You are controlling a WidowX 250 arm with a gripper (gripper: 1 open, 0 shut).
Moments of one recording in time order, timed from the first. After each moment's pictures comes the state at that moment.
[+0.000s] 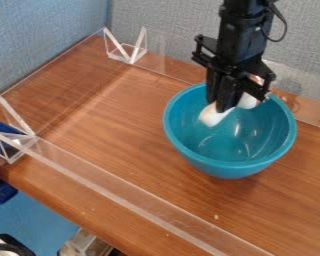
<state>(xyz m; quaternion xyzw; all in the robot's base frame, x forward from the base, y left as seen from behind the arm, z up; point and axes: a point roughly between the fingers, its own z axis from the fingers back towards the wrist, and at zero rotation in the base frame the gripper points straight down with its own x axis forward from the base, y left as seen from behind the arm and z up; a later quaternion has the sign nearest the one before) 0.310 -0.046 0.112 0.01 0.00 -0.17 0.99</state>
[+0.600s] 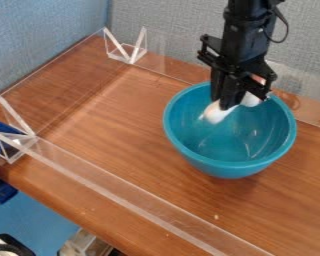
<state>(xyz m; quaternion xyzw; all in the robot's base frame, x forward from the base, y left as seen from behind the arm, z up) 0.322 -0.046 0.107 0.02 -0.01 -0.19 0.98</state>
